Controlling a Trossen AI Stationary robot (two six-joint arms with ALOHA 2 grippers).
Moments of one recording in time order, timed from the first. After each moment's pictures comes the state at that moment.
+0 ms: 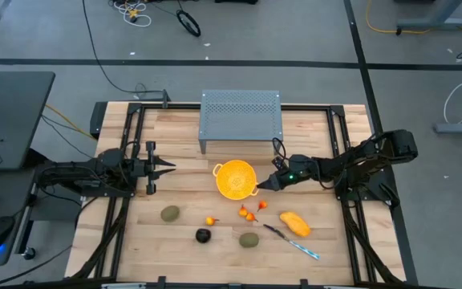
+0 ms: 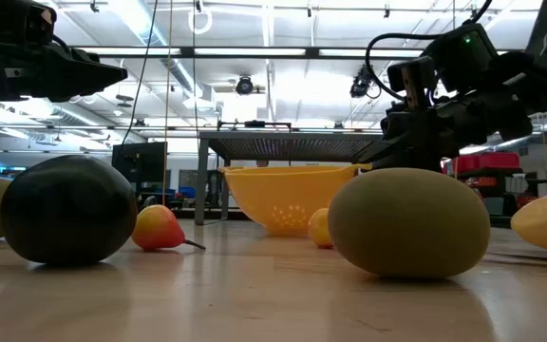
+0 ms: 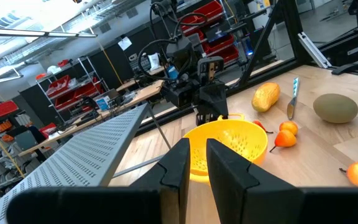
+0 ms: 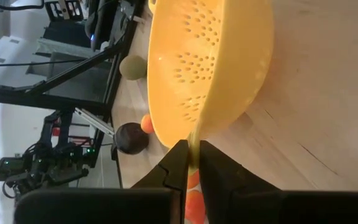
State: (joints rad) left arm 0.03 0.01 0.01 0.06 -0.01 0.42; right arm -0.02 1.51 0.32 0.78 -0.21 1.15
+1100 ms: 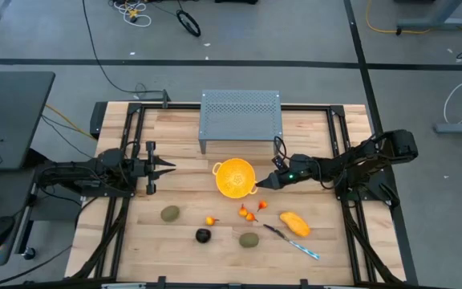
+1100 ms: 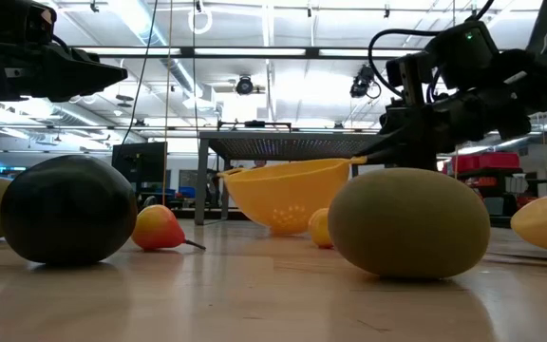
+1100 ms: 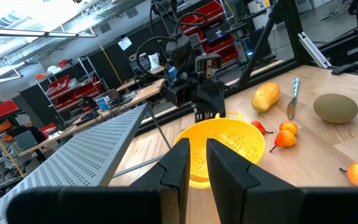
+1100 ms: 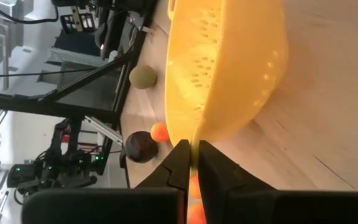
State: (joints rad) left arm 0.03 0.01 0.01 0.06 -0.01 0.42; right arm -0.02 1.51 0.32 0.81 -0.19 1.17
